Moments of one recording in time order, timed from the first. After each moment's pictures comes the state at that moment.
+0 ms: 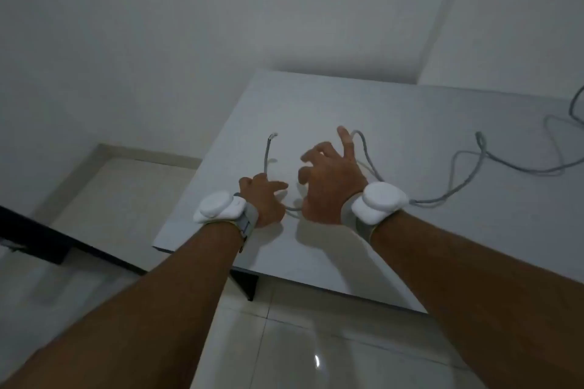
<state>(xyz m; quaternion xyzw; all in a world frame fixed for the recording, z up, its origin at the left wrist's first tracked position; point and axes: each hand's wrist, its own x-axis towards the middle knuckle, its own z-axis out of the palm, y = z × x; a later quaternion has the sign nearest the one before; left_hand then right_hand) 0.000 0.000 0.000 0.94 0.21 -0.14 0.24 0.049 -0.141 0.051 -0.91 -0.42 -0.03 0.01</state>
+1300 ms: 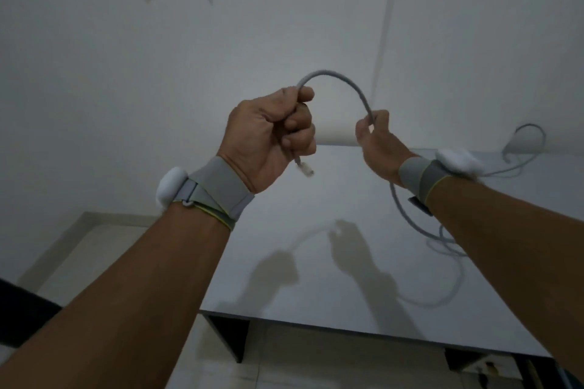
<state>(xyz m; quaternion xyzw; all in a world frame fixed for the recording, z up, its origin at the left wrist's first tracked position) -0.018 -0.087 0.276 0.52 -0.08 0.01 0.85 0.095 -0.247 0.220 -0.89 -0.17 0.01 0.43</state>
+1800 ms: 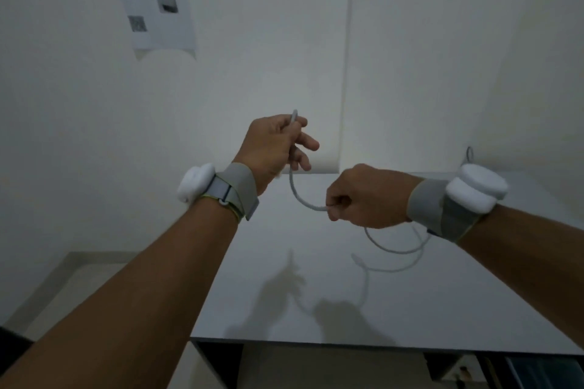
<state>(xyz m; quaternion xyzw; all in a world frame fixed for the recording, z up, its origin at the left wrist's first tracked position) -0.016 -0.136 0.333 0.75 -0.01 0.13 0.64 -0.011 -0.301 0.327 -0.92 -0.36 0.10 0.07</state>
